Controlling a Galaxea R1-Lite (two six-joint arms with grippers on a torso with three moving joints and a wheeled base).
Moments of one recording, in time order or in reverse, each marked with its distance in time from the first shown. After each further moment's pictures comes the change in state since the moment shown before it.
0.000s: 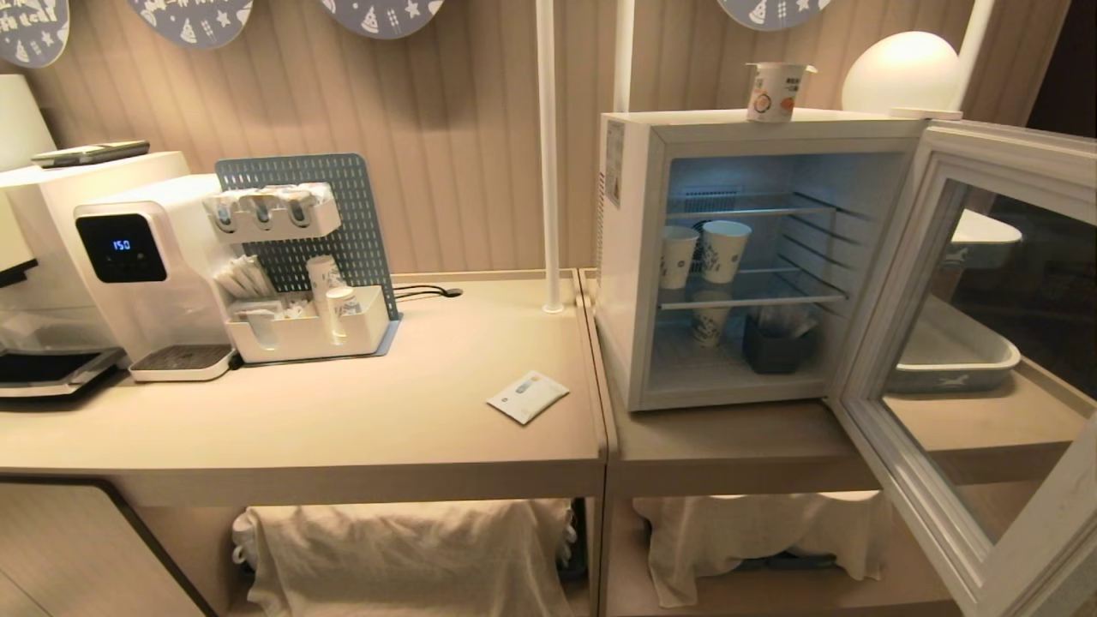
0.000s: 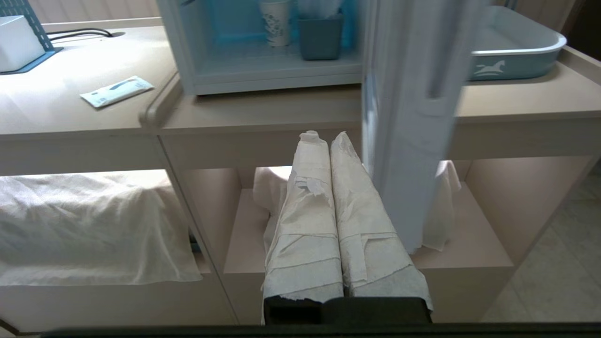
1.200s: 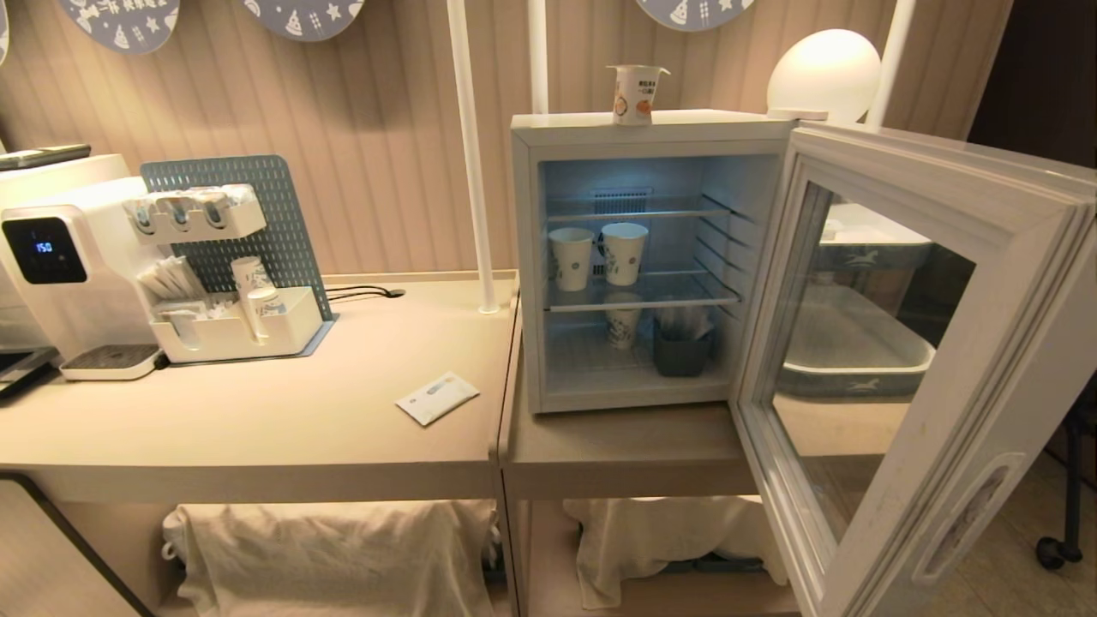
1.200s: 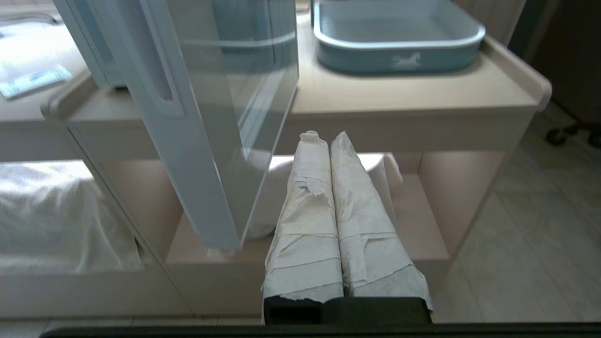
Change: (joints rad) left arm 0.000 0.000 0.000 0.000 0.000 0.000; right arm 0.000 0.041 -0.002 0.003 0.000 -0.010
